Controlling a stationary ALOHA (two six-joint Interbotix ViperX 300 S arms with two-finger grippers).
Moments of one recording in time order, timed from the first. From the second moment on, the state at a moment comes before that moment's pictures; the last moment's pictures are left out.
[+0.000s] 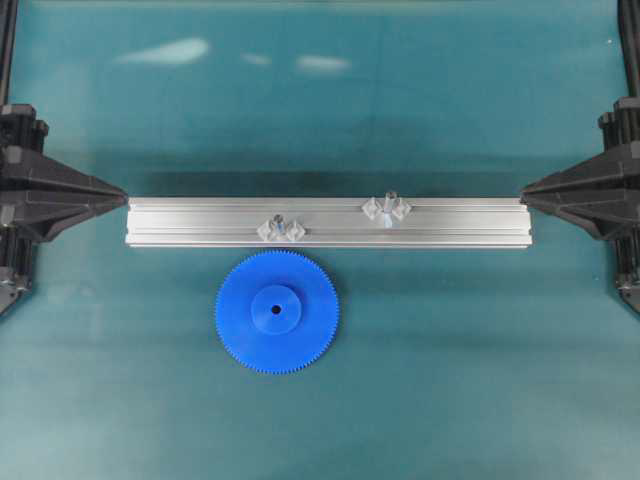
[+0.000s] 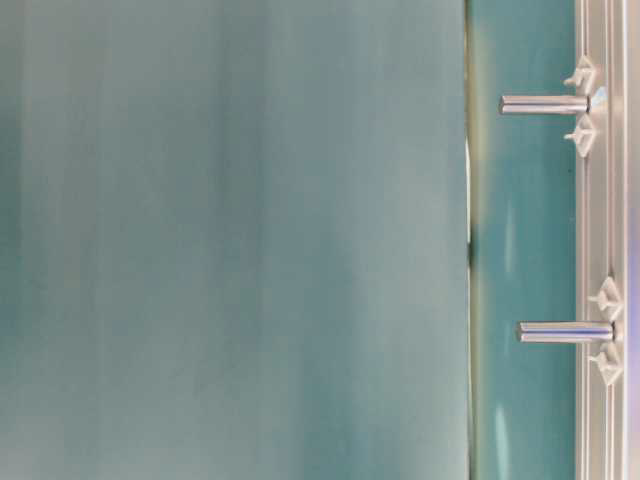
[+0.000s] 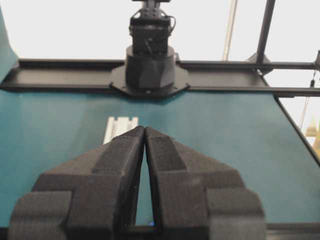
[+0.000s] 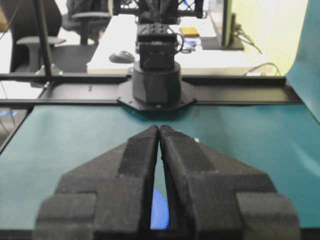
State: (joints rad) left arm 0.00 -0.97 1.19 0.00 -0.29 0.00; right arm 0.00 -0.97 1.19 0.00 -0.29 0.01
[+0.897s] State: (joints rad) left arm -0.09 -0.69 1.05 0.02 0.05 -0.15; right arm -0.02 -0.83 1.12 0.06 0.10 0.10
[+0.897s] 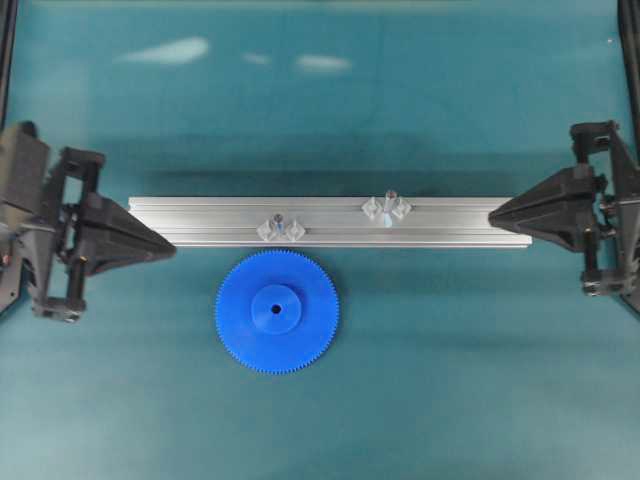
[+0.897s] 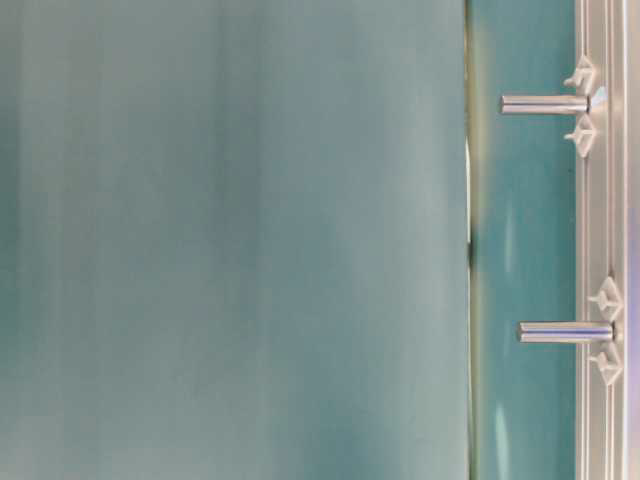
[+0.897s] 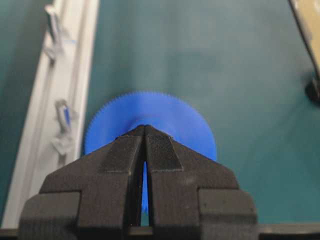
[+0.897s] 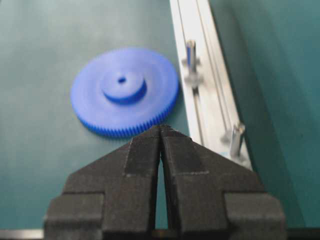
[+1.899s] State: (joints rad) left arm -0.12 -0.11 0.68 0.02 0.26 -0.17; right arm -0.04 -0.58 1.06 0.06 0.24 0.10
